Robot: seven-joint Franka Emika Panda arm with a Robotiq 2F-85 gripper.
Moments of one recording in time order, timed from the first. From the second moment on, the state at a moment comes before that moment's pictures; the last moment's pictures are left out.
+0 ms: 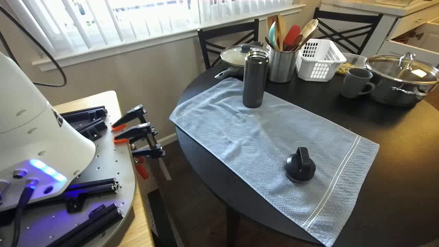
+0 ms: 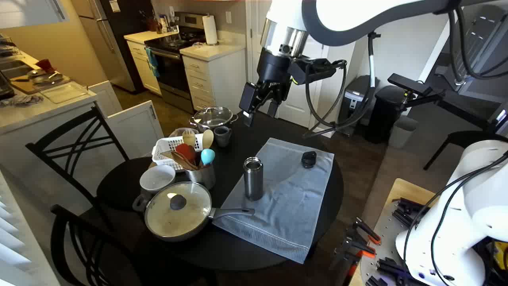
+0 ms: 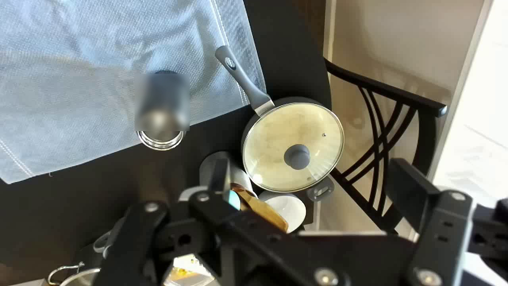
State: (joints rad) arm 0.14 -0.30 0.20 -2.10 0.19 2.04 0.31
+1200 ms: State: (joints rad) arm 0.06 -0.28 0.13 -2.23 0.14 2.07 0.31
